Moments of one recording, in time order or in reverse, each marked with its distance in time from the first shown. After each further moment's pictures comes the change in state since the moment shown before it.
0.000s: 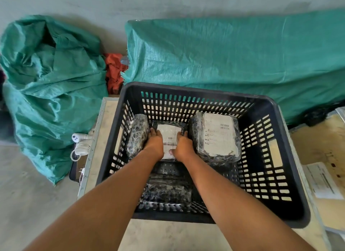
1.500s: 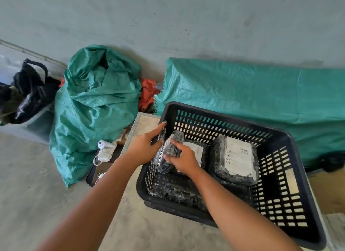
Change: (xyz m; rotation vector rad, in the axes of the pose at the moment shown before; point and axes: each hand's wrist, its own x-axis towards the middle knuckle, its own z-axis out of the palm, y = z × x) left_hand -0.134 -0.117 -0.083 -0.615 0.458 0.243; right_hand -0.056 -0.066 0.020 0.457 0.052 -0.467
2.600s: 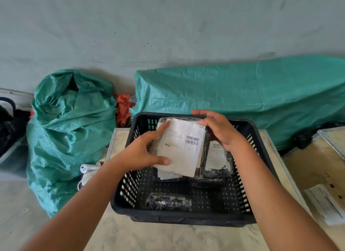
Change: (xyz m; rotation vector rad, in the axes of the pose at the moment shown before) left_hand 0.010 0.079 0.010 -0.148 -0.355 0.334; right_hand -0.053 -0.064 -0.218 0.283 0.083 -0.105
